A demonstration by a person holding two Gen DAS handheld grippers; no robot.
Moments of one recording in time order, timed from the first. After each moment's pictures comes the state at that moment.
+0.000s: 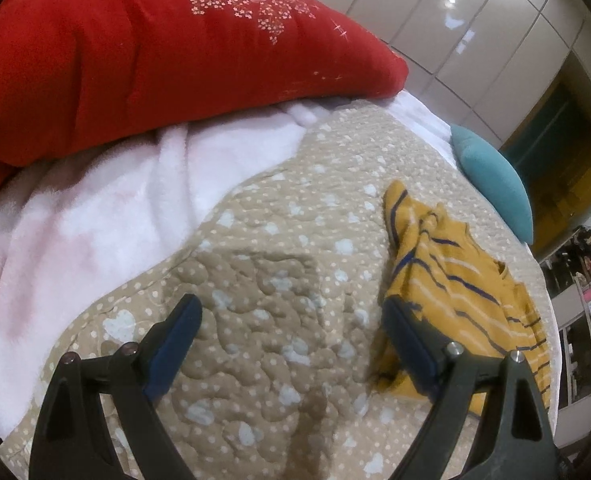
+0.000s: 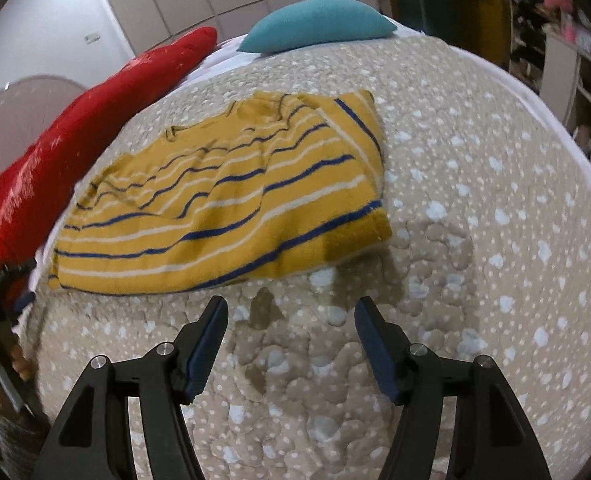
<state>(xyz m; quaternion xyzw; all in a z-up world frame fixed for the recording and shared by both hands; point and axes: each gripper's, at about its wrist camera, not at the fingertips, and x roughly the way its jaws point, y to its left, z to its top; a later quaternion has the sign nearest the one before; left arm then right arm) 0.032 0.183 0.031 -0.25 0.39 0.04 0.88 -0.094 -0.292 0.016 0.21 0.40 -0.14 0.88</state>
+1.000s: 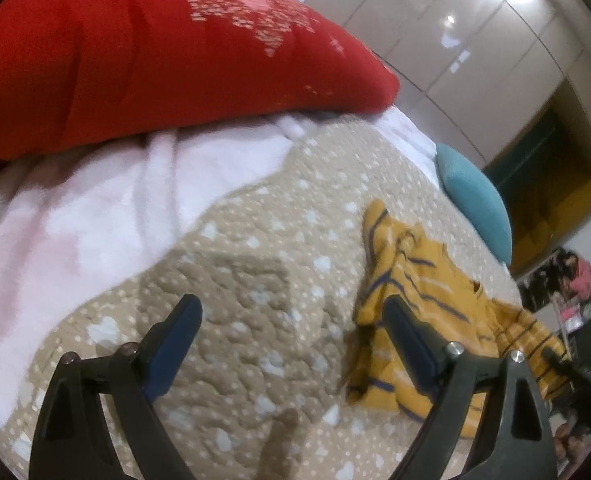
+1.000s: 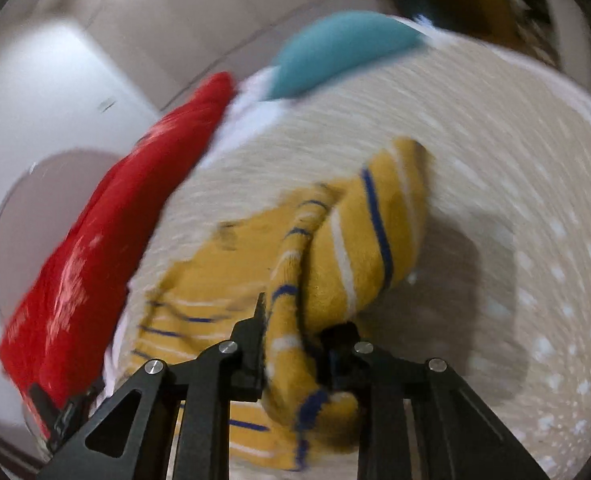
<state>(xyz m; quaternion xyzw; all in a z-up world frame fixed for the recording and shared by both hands) 0.032 0.191 0.036 -0.30 0.37 0.02 0.88 0.029 -0.305 0.089 0.30 0.32 -0.06 0.90</state>
